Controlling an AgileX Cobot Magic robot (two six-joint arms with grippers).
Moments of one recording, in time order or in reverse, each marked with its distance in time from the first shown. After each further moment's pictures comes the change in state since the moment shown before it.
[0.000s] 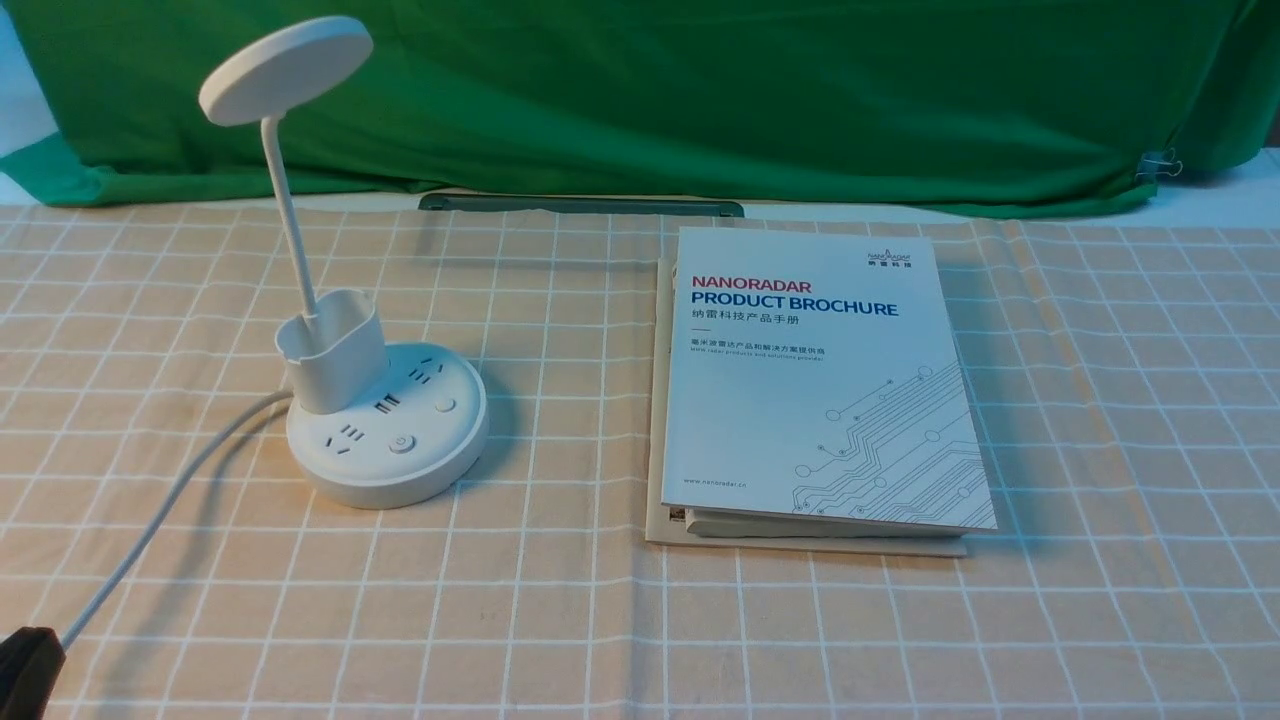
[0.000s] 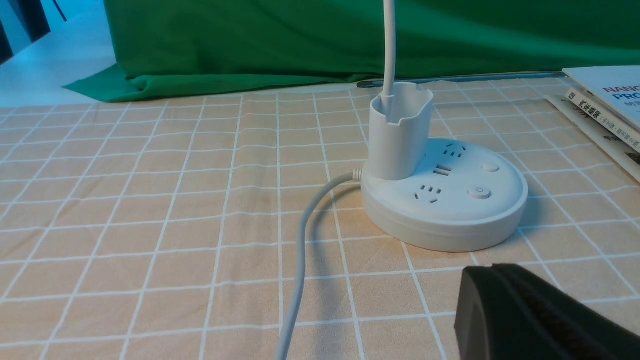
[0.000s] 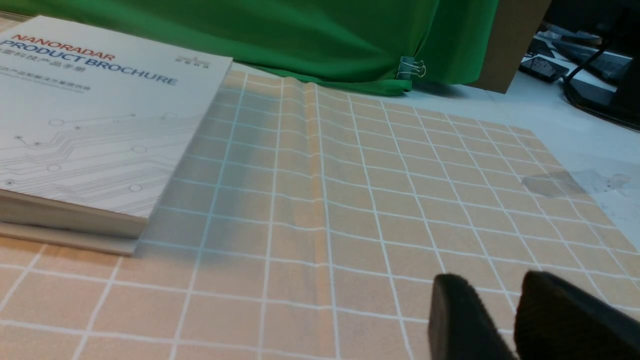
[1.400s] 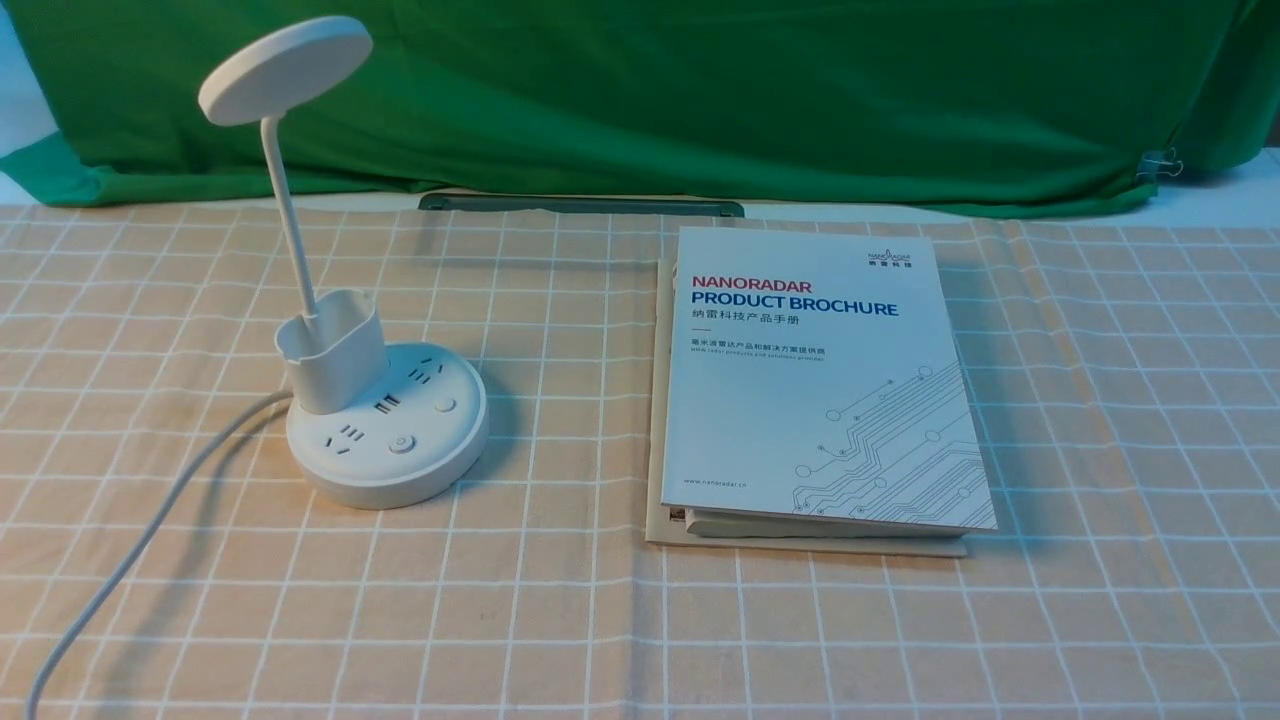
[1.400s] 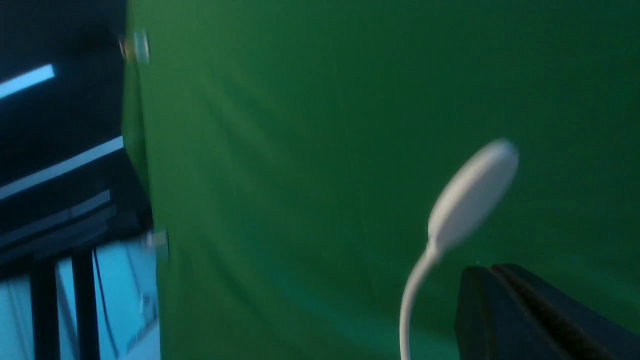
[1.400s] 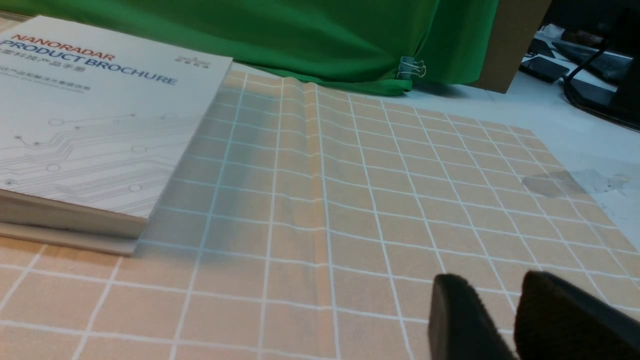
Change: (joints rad) right arm 0.000 0.000 0.000 0.000 0.000 0.000; left arm 0.000 0.000 0.000 0.084 -0.659 0.000
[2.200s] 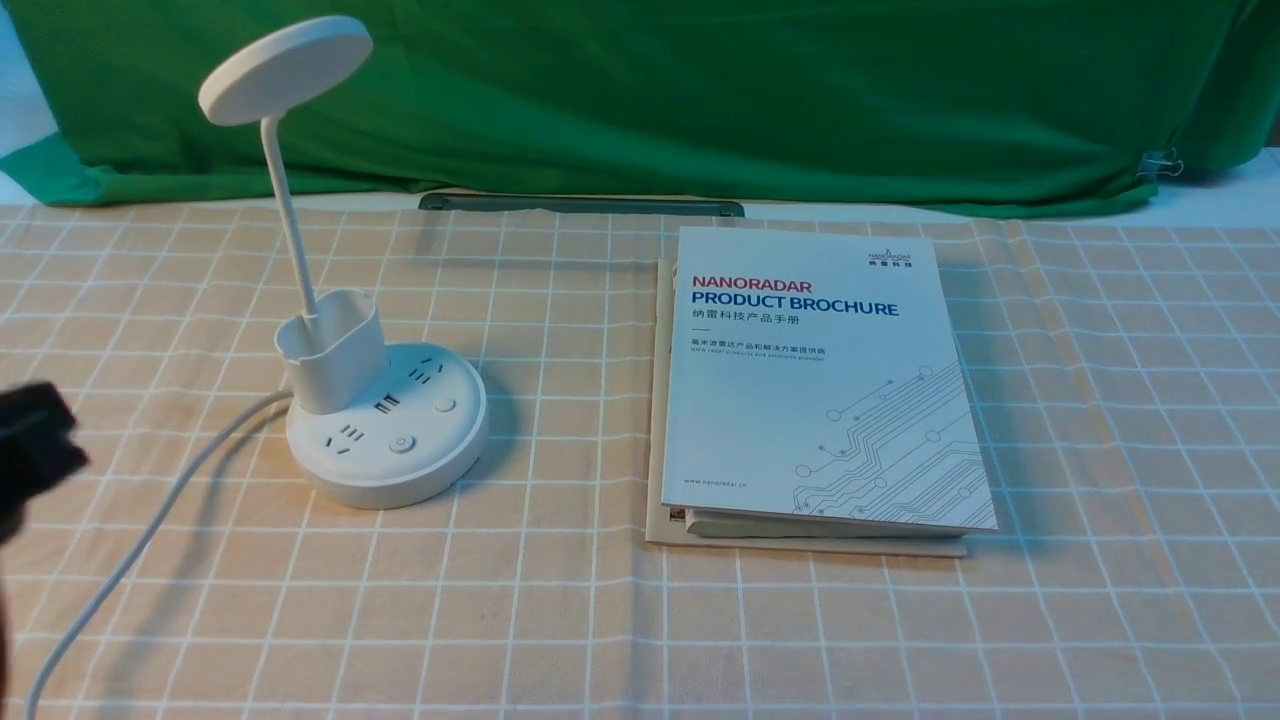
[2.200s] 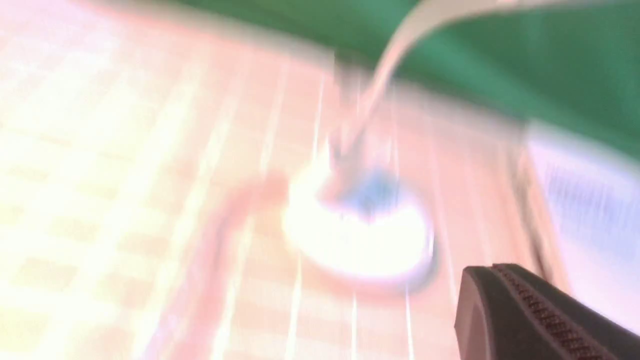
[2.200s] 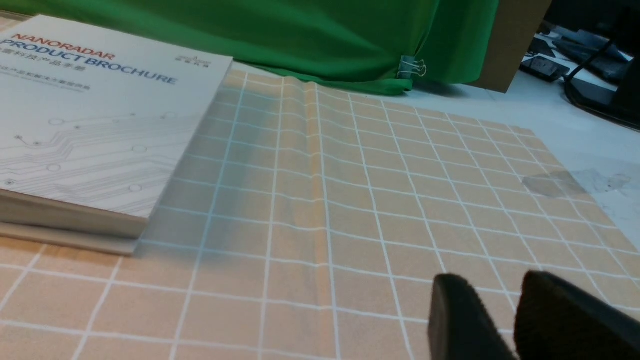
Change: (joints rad) right arm 0.000 0.000 0.000 0.000 0.000 0.000; left arm 0.000 0.708 -0.532 -0.295 0.842 -0.222
